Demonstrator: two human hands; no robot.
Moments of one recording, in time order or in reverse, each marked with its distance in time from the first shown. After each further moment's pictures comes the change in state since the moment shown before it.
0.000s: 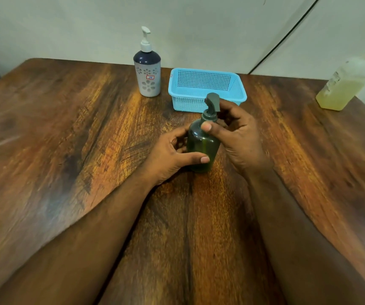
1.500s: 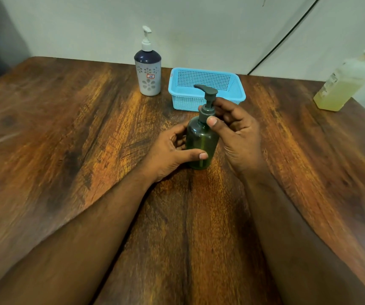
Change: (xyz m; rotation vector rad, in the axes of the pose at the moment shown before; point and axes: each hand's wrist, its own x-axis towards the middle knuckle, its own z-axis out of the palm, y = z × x) left_hand -0.001 0.000 0.003 -0.037 0.002 0.024; right_hand -0.010 0.000 0.009 0.032 0.054 -0.075
